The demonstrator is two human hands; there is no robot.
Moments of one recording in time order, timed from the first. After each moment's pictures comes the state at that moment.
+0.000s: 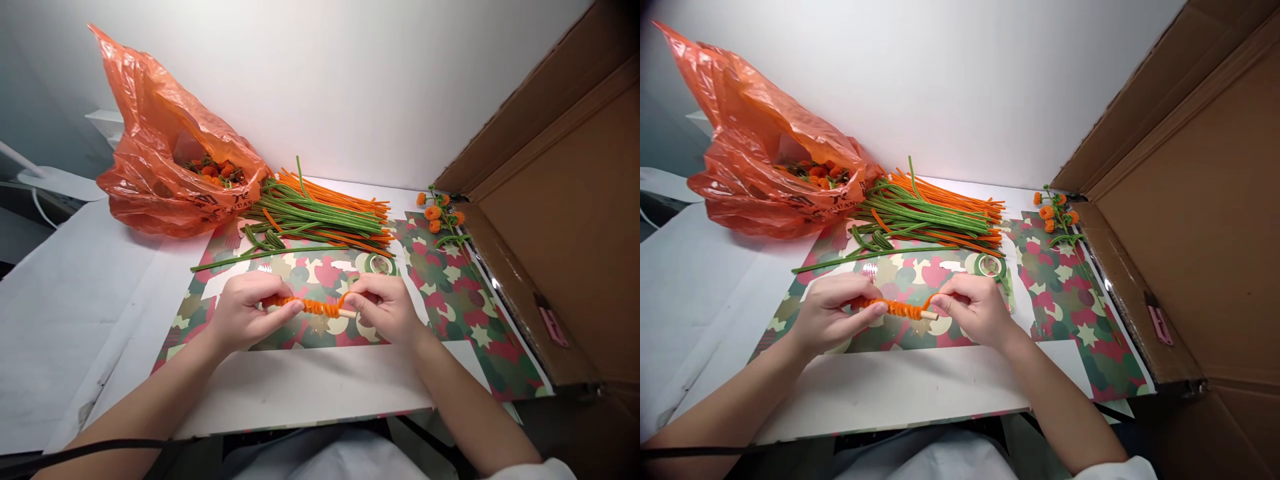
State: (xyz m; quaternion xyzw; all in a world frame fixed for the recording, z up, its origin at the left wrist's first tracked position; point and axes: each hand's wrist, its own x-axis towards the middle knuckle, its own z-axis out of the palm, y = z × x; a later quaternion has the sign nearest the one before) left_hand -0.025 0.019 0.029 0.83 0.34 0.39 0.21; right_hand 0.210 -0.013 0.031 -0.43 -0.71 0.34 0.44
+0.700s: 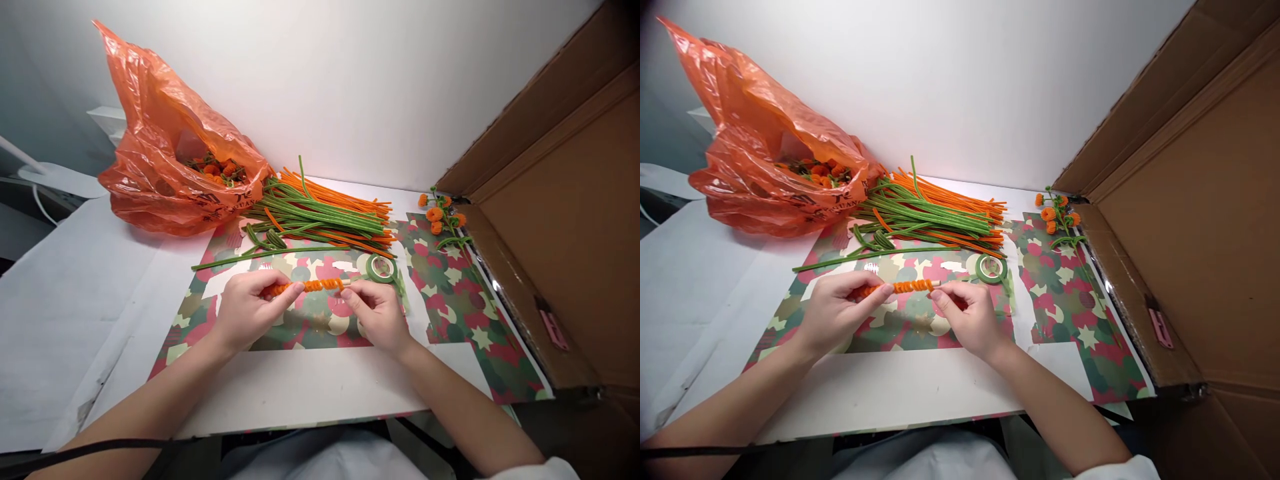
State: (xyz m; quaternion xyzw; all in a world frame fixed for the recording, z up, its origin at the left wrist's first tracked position) left_hand -0.019 0.014 0.021 0.74 0.51 0.36 0.26; right_hand 0.190 -0.021 0.015 -0.50 -0.60 0.41 0.47
